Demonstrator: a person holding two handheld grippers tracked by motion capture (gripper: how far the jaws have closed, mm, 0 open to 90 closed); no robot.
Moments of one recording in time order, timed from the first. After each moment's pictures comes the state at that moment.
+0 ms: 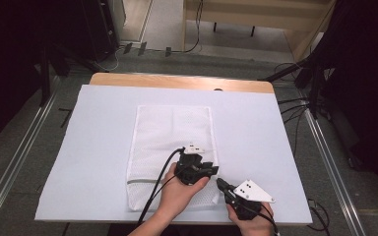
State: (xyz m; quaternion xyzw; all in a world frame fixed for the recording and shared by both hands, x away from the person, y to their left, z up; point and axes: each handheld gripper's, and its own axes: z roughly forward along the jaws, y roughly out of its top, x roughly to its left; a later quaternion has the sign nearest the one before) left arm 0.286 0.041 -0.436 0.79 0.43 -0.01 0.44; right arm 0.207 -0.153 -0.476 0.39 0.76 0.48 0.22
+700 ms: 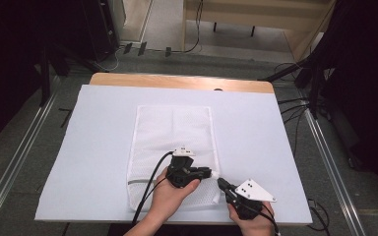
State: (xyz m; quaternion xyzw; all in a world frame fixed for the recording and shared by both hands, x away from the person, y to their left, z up) left arm 0.279 0.060 -0.441 0.78 0.43 -0.05 0.45; right arm 0.208 -0.155 -0.477 0.40 0.75 0.48 0.21
